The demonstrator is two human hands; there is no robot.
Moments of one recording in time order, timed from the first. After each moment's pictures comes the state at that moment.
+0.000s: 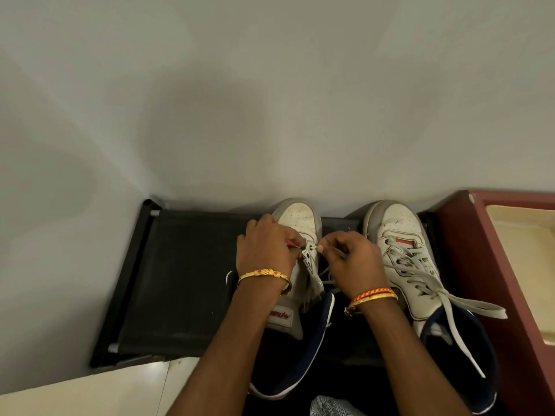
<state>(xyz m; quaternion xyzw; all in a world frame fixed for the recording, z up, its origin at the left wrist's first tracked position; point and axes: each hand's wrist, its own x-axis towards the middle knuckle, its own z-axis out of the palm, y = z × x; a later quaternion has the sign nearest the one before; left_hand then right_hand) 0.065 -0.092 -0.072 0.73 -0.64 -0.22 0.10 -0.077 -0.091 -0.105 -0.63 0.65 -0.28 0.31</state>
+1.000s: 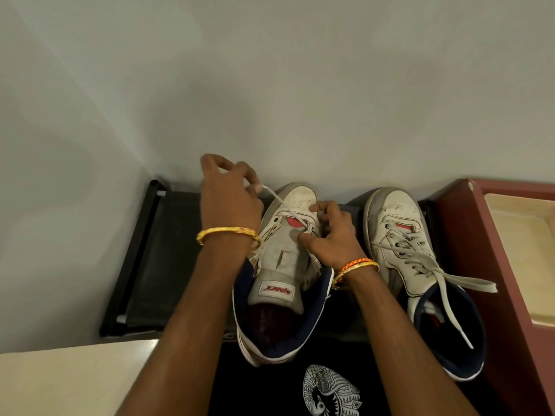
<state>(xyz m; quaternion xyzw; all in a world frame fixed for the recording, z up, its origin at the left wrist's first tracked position) 0.099 -0.093 -0.033 0.78 -0.52 -0.15 0.33 -0.056 -0.098 -0.106 -0.56 0.65 -0.23 0.46</state>
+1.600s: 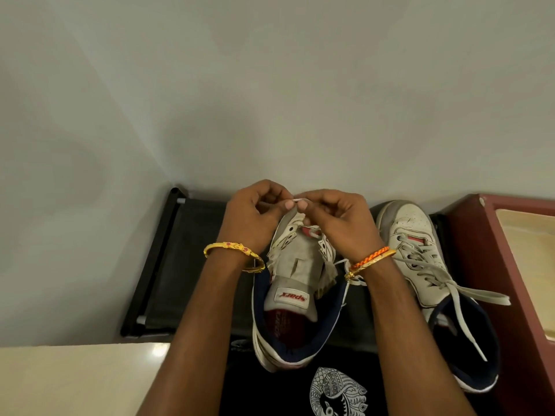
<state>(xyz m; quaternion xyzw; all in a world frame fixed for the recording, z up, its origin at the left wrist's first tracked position) 0.113 -0.079 -0.028 0.64 -0.53 -0.36 0.42 -0.032 -0.103 -0.040 -0.61 0.47 -0.40 0.50</state>
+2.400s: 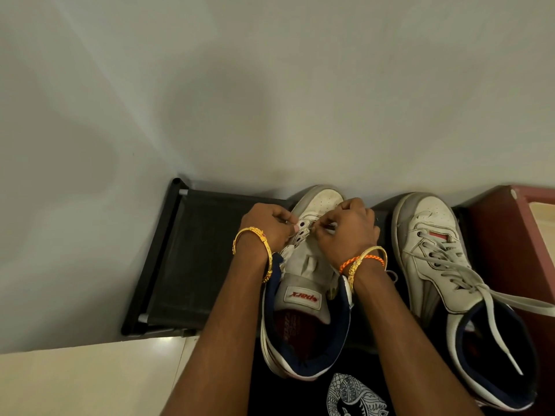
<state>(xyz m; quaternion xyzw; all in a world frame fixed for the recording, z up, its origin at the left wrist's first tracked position) 0.114 -0.098 -0.085 0.74 -0.43 -0.45 0.24 -0.020 -0.103 -0.086 -0.67 0.69 -0.11 0.25</state>
